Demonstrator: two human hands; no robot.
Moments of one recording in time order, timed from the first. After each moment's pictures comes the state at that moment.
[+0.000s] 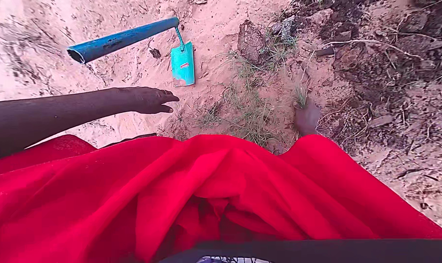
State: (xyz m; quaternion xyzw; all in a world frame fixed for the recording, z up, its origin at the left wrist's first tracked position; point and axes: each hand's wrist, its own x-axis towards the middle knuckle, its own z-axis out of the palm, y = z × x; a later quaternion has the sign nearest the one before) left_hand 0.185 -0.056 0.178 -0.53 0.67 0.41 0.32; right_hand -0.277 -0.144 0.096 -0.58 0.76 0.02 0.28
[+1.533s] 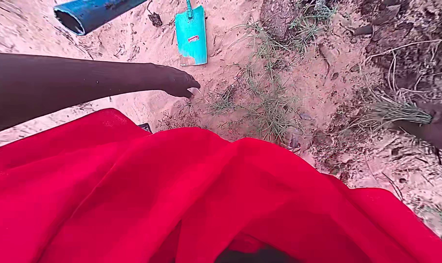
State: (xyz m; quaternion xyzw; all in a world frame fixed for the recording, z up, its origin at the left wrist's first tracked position) left_hand 0.179 -0.079 0.140 -0.42 0.71 0.44 0.35; right_hand -0.350 -0.161 0.278 -0.73 0.57 0.30 0.20
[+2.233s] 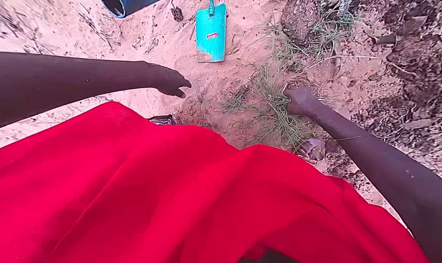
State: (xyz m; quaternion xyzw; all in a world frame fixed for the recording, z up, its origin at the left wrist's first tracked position) left_hand 0.229 -0.040 0.139 -0.48 0.65 0.46 0.37; right_hand -0.161 -0.151 0.097 -0.82 0.37 0.35 0.27
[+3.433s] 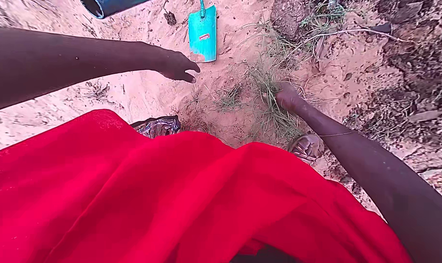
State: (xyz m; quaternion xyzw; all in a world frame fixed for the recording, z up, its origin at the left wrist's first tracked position) left_hand 0.195 -0.081 0.167 -0.52 0.67 0.44 0.30; right_hand -0.156 -0.131 0.076 -0.66 0.55 0.16 0.47
